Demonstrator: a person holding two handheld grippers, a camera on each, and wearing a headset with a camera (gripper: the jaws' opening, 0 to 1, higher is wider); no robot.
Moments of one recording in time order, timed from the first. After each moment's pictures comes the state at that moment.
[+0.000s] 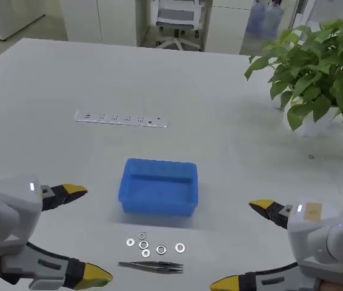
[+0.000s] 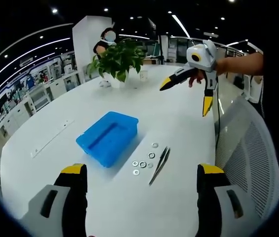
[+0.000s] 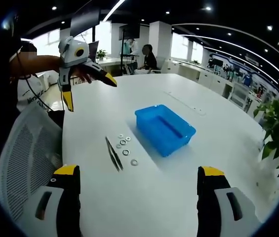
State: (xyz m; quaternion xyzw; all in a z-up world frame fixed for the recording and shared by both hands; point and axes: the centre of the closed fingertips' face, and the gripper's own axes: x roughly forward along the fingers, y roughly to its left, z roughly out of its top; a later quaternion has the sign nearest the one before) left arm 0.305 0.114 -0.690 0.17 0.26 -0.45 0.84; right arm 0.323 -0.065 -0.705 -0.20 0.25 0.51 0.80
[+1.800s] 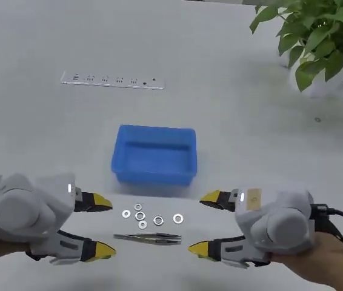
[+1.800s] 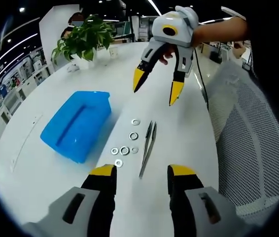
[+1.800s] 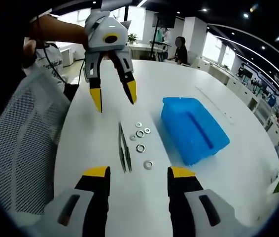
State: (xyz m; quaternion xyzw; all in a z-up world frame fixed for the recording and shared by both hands) left arm 0.301 0.091 -0.769 0.25 0.32 -0.53 0.74; right arm 0.320 -0.017 -0.764 -0.29 0.25 0.59 0.71
